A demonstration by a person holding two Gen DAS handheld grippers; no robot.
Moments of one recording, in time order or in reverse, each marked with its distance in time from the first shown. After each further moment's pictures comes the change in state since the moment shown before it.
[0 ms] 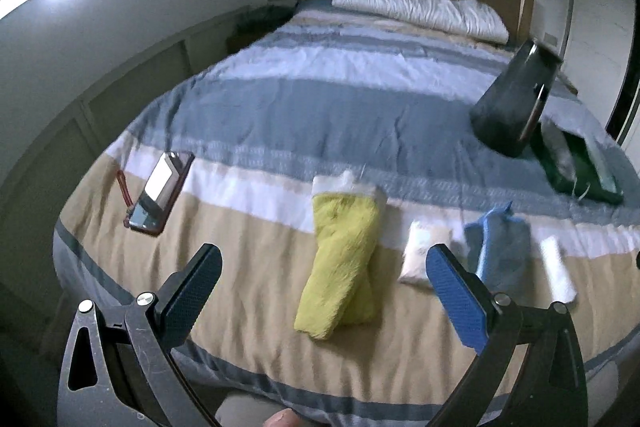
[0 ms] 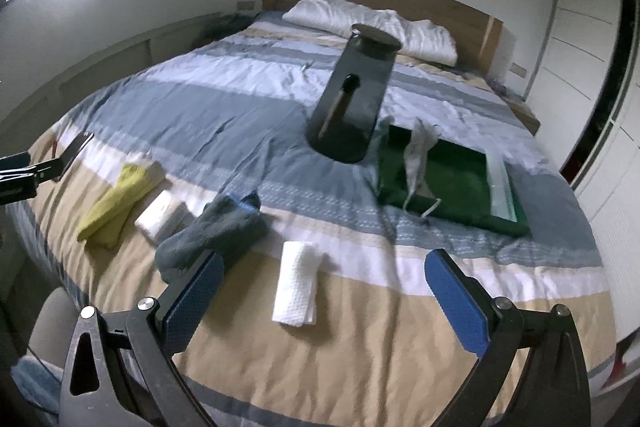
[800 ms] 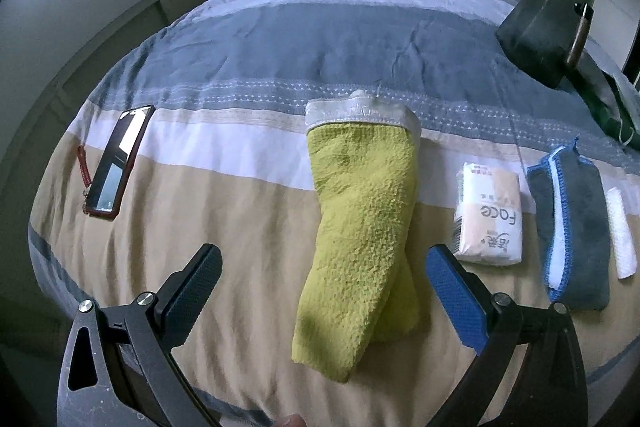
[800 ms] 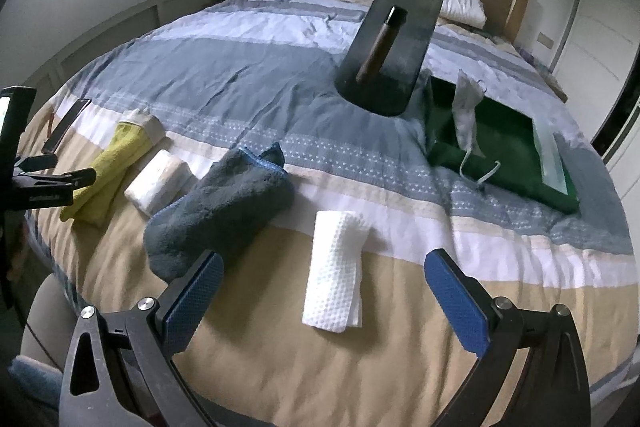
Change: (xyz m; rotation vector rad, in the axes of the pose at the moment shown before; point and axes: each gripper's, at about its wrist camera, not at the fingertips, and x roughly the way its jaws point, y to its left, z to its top) left arm 0.102 -0.007 -0.013 0.088 0.204 0.023; right arm 0.098 0.019 -0.002 0.001 0.138 0.068
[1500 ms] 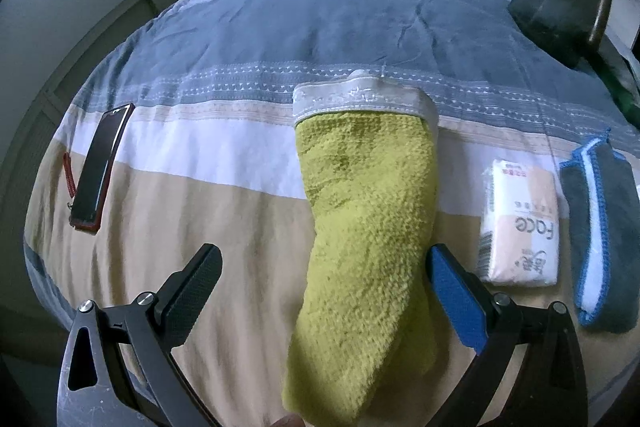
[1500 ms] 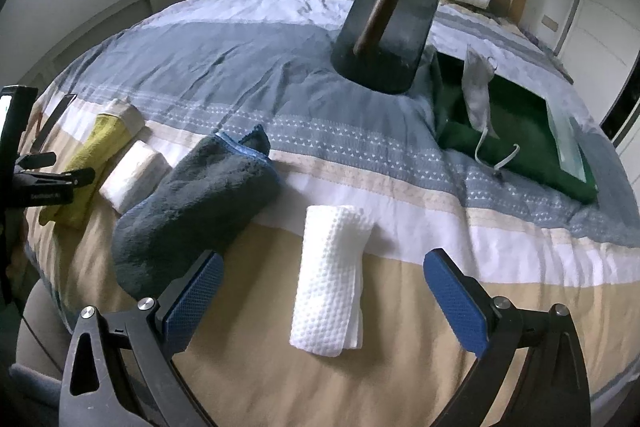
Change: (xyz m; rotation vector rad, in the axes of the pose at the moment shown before) left arm 0.039 -0.009 0.015 0.036 0.068 0.033; right arm 0.050 -0.013 0.003 0.021 0.059 0.022
